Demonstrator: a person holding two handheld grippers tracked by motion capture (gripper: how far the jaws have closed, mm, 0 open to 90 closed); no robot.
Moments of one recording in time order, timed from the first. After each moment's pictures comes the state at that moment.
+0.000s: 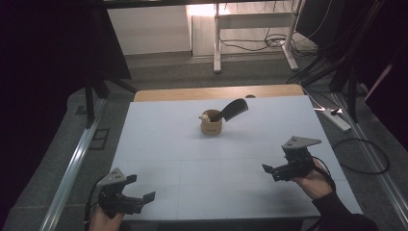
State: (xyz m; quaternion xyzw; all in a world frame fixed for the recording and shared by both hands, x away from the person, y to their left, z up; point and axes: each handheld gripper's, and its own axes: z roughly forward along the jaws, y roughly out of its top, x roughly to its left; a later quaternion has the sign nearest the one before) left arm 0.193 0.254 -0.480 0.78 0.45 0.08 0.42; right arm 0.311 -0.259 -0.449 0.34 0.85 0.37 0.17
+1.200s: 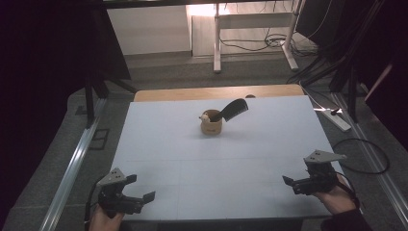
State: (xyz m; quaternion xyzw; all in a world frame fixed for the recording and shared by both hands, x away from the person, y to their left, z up) left arm 0.193 0.254 -0.481 0.78 0.45 0.07 0.42; right arm 0.278 -0.311 -0.459 0.39 0.83 0.34 0.18
